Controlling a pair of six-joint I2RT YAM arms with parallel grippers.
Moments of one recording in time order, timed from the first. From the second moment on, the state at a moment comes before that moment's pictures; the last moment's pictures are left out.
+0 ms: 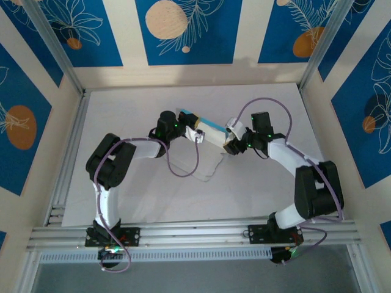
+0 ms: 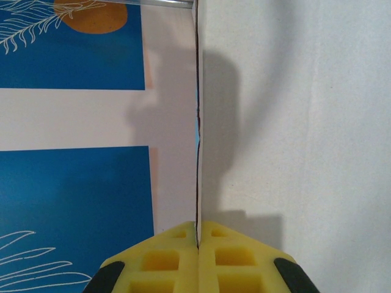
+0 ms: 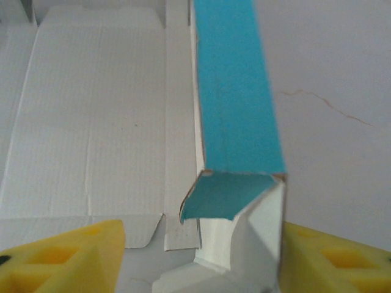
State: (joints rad) left arm -0.55 1.99 1.09 0.69 0.29 1.55; right arm 0.20 1.46 0.87 -0.25 -0.48 -0.58
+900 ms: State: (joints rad) left arm -0.56 1.98 1.09 0.66 0.29 1.55; right arm 0.07 1.17 0.85 -0.26 -0.48 -0.32
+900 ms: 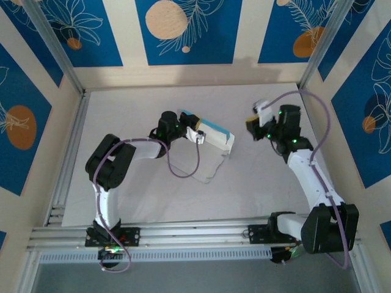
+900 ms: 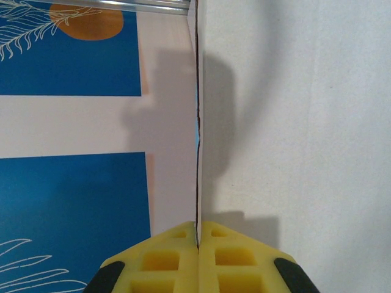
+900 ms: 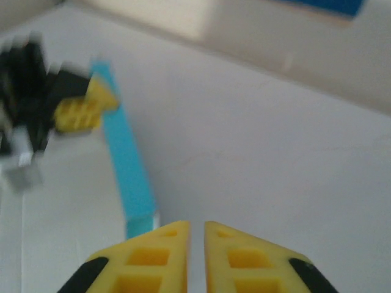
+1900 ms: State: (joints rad) left arm -0.57 1.97 1.09 0.66 0.27 1.55; right arm 0.22 1.48 0.75 -0.13 -0.42 -0.53
